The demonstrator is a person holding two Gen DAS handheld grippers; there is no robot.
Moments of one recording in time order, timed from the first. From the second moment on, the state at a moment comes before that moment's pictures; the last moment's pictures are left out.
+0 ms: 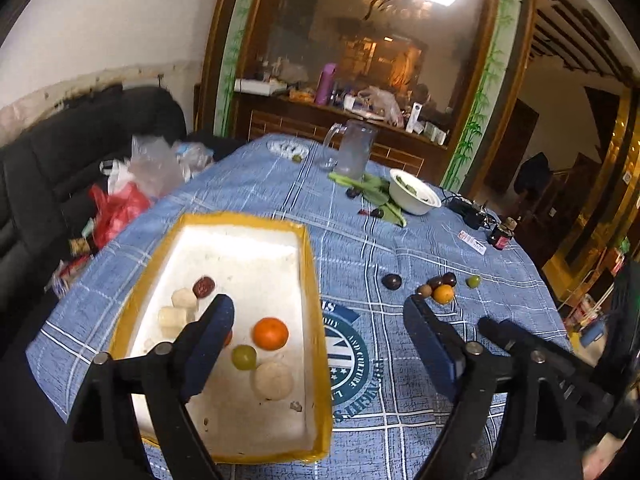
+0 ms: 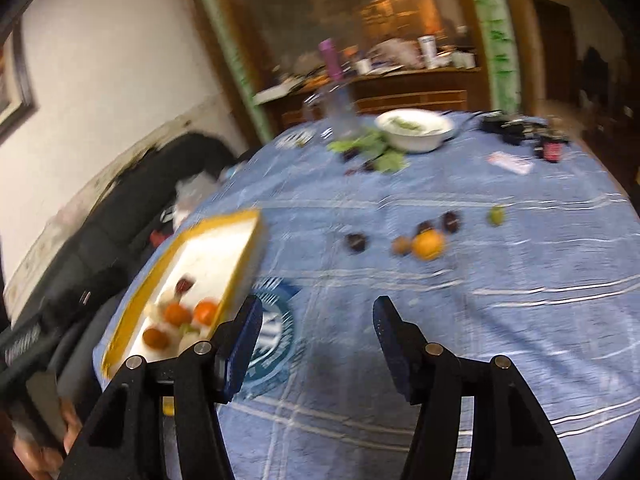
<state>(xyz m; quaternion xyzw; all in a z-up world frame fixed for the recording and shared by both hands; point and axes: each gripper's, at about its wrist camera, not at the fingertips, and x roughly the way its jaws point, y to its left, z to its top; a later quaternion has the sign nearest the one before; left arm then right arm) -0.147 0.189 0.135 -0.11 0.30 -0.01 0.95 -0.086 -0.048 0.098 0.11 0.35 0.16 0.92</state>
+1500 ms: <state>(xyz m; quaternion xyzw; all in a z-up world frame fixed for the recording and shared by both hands) -0.118 0.107 0.100 -0.03 0.35 -0.02 0.93 -0.079 -0.085 0.084 -0.01 0.34 -0.03 0.94</state>
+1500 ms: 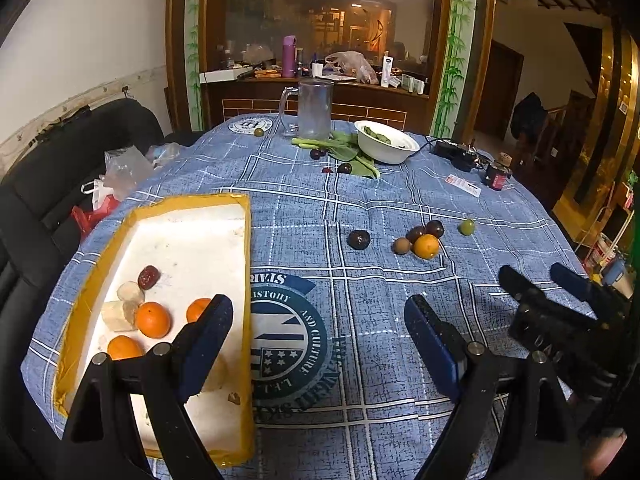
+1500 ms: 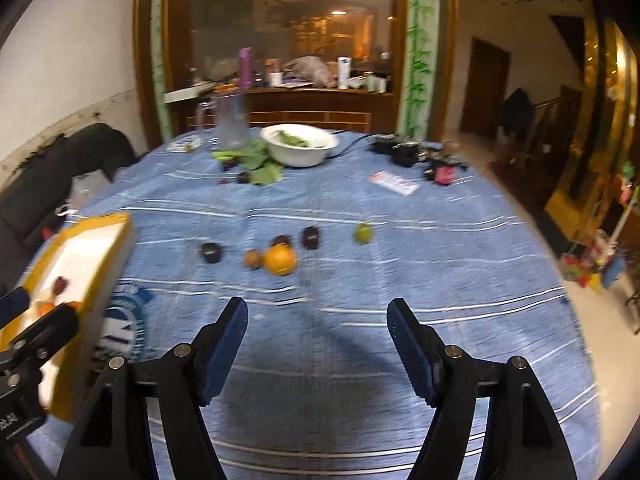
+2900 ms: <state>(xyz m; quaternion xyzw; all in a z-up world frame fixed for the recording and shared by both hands) 0.015 0.093 0.058 -0.03 0.45 -0.06 0.89 0.058 -0.093 0.017 0.06 0.45 0.13 0.88</state>
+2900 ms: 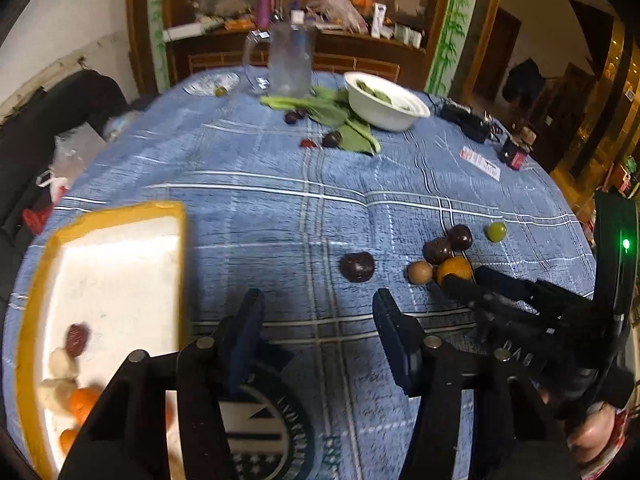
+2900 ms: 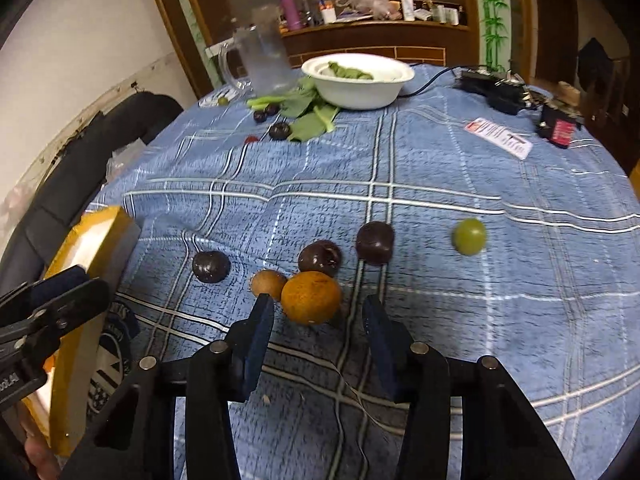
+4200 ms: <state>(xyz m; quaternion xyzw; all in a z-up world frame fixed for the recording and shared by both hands) -0.039 0.147 0.094 -0.05 0.38 0.01 0.92 0.013 -0.057 0.061 0.07 0.36 0.26 0.89</state>
